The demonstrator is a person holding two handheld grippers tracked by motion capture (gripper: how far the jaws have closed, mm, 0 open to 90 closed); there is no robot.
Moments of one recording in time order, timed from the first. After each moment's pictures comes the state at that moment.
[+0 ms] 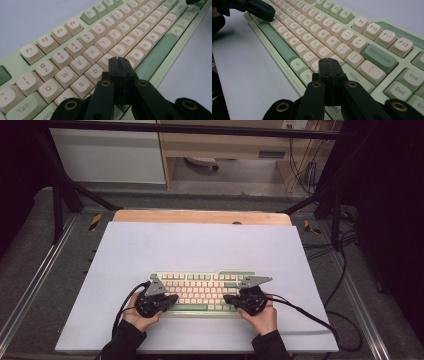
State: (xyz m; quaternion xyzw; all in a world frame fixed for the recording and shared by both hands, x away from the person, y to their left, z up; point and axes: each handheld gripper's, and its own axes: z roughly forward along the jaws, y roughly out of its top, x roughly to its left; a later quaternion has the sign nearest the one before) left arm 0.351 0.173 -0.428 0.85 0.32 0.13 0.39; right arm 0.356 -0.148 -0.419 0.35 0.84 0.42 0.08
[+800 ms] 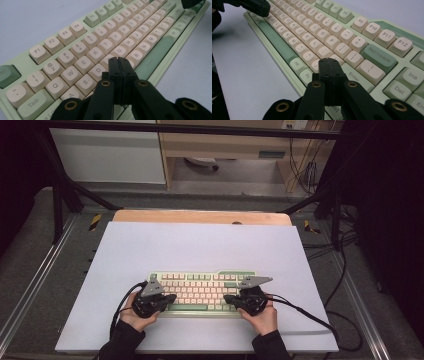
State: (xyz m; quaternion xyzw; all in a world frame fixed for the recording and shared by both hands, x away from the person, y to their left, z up) left arm 0.348 0.180 -0.422 0.85 0.32 0.13 0.40; right arm 0.356 -0.149 -0.419 0.35 0.84 0.42 0.08
